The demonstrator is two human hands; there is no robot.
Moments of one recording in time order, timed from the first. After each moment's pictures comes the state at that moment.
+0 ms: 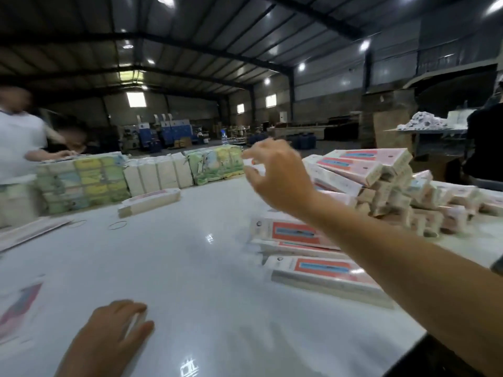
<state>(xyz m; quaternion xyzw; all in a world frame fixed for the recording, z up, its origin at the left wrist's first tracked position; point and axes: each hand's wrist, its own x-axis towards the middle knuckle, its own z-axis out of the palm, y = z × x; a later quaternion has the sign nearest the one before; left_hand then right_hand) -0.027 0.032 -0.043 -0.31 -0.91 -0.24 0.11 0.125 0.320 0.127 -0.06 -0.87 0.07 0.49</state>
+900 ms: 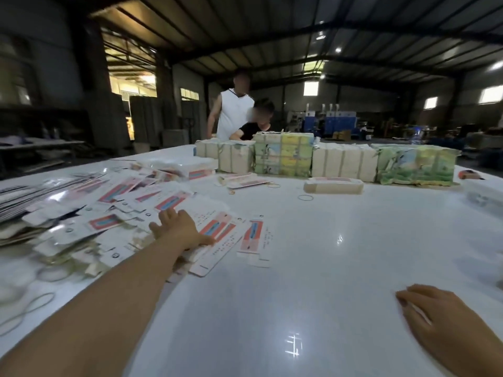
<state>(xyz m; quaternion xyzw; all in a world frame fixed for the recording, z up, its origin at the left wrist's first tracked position) -0.121 -0.192 0.012 0.18 -0.98 -0.06 0.04 0.056 0.223 -0.045 -0.09 -0.98 0.12 0.14</state>
